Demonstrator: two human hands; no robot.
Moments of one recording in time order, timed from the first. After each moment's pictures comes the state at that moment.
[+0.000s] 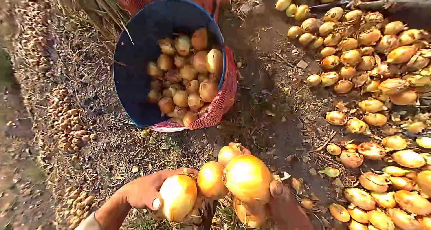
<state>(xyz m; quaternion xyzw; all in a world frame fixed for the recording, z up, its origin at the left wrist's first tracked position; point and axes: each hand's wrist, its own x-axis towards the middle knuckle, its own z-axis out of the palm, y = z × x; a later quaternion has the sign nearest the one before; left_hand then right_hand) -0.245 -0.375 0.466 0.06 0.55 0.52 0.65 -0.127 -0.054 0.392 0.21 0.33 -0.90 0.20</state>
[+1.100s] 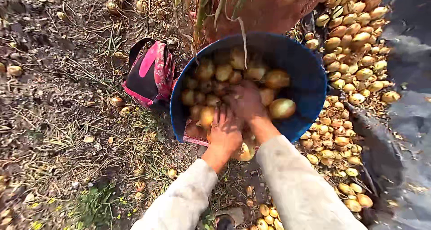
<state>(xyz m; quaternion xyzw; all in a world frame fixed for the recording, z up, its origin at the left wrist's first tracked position) -0.400 -0.326 0.365 0.05 0.95 0.20 0.23 -0.515 -0.235 0.336 -0.05 0.95 -0.26 0.17</state>
